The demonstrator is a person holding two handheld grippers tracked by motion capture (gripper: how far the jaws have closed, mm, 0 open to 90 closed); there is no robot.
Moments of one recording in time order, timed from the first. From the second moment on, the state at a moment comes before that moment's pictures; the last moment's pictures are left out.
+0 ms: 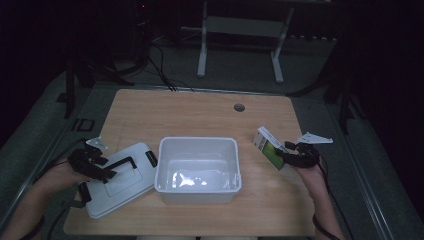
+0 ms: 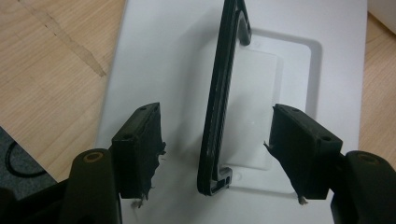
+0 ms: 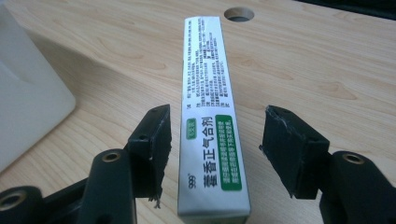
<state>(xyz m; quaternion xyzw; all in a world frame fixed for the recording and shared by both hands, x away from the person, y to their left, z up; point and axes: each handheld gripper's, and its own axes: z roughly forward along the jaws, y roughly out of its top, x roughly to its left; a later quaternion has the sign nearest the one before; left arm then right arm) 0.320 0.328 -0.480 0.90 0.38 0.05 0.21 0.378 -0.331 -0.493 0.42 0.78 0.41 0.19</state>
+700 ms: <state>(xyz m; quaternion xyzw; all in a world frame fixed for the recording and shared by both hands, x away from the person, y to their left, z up) 0.320 0.324 -0.483 0.90 0.37 0.05 0.20 0.401 -0.315 -0.501 0.43 0.82 0.36 0.15</state>
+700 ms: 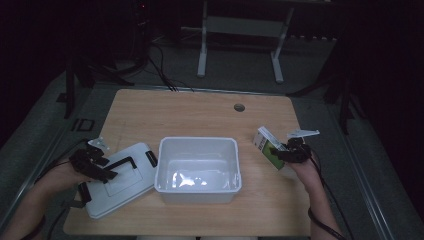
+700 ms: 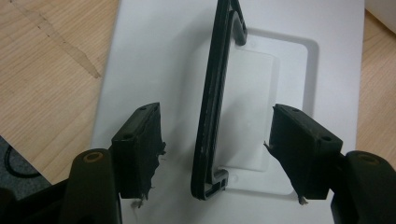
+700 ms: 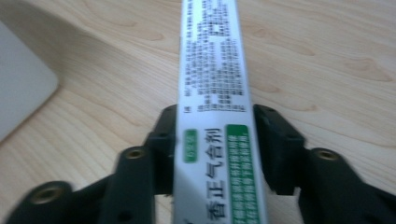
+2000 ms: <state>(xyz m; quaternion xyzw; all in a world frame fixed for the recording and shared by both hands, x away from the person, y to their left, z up) 0.320 0.318 -0.471 0.91 0.37 0.05 0.19 0.353 -0.305 -0.427 0.32 0.85 0.40 0.16</state>
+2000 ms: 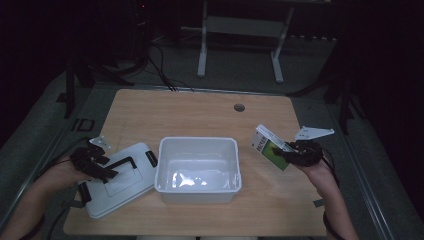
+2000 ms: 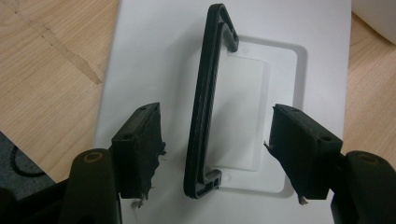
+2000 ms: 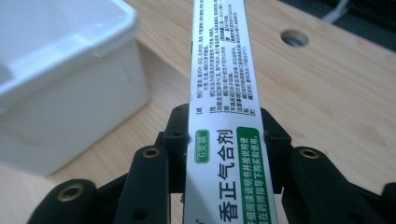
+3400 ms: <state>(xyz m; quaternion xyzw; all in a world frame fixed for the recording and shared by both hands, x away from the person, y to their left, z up) 0.316 0.319 -0.469 0.91 0.37 0.05 0.19 0.319 -0.178 -0.362 0.06 0.89 0.46 0.05</state>
